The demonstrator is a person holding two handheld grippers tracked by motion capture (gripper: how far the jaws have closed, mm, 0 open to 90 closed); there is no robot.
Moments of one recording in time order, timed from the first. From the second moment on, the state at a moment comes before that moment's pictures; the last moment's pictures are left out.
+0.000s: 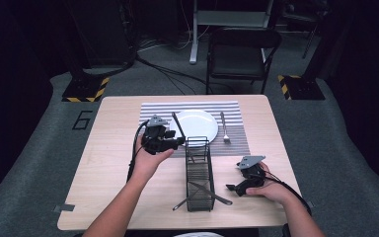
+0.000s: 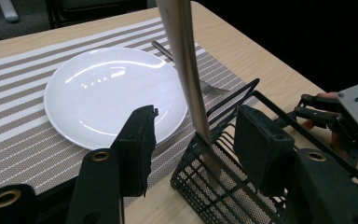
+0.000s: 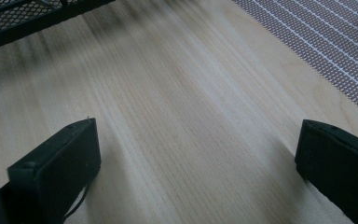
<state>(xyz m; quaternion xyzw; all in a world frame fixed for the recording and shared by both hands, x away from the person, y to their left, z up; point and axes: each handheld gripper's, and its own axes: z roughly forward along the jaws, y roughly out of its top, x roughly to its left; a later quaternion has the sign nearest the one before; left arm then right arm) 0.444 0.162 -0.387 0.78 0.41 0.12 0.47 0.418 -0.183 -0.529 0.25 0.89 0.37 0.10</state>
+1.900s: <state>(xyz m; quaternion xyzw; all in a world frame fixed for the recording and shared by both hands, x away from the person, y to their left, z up) 0.441 0.119 -0.382 0.81 0.33 0.12 0.47 0.418 -0.183 -0.529 0.25 0.89 0.37 0.10</state>
